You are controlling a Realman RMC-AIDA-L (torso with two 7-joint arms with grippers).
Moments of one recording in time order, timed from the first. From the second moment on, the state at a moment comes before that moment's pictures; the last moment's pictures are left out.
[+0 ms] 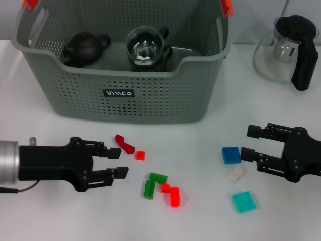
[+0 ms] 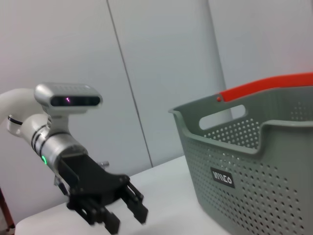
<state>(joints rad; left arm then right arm) -0.41 -2.17 0.57 0.94 2.23 1.79 -1.41 0.39 2.06 -0.71 -0.57 -1.85 -1.70 1.20</state>
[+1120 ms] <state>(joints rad) -0.48 -2.17 0.76 0.68 2.28 1.63 -1.17 0.39 2.07 -0.70 -0.57 -1.85 -1.71 1.21</state>
